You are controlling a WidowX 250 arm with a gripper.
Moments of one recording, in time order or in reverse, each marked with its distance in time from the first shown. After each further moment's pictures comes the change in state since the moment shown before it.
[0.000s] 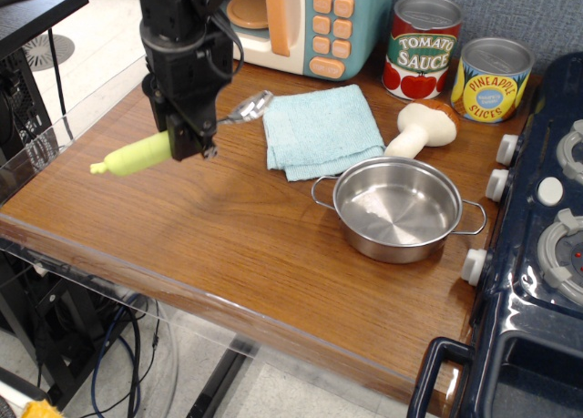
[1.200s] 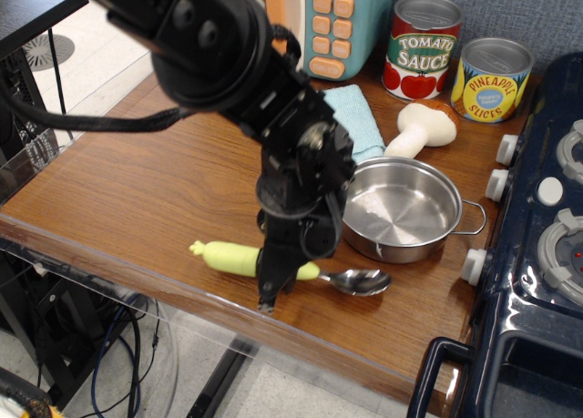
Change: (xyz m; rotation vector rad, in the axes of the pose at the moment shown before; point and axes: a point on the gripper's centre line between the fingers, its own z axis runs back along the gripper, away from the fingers) arm 0.019 -0.142 -0.027 -0.026 -0.114 -0.855
